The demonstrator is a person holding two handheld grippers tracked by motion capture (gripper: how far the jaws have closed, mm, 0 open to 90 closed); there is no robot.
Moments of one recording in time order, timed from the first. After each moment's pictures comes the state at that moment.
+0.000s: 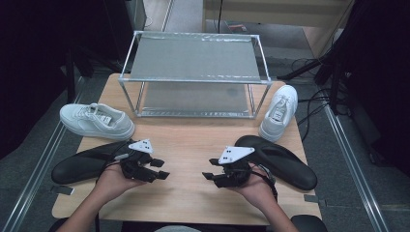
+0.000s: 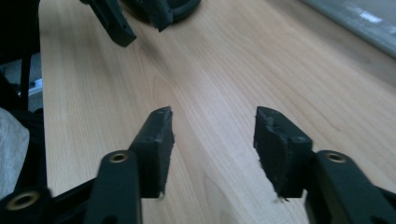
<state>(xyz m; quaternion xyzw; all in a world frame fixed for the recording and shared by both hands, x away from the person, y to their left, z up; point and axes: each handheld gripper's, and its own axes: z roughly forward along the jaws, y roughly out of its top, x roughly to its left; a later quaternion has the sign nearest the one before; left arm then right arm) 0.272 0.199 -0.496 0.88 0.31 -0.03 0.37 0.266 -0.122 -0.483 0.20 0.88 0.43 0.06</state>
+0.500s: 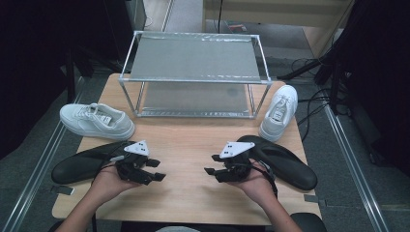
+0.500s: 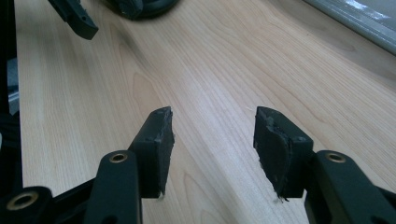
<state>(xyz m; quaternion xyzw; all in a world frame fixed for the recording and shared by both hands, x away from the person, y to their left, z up) 0.265 0.210 -0.495 0.88 0.30 -0.01 0.36 0.280 -0.125 -0.487 0.23 0.88 0.42 0.06</state>
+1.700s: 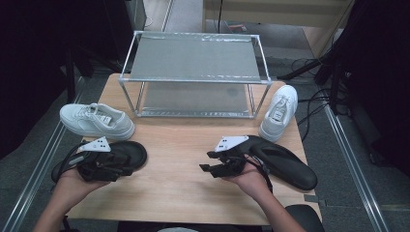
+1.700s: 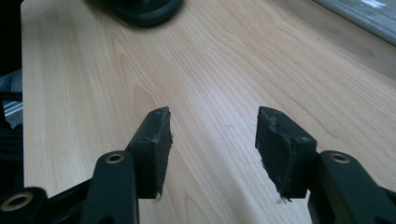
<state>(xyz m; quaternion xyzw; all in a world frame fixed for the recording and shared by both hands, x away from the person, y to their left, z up) 0.244 0.295 -0.475 0.84 0.38 0.04 0.38 0.296 -0.112 -0.488 0.23 0.88 0.42 0.03</state>
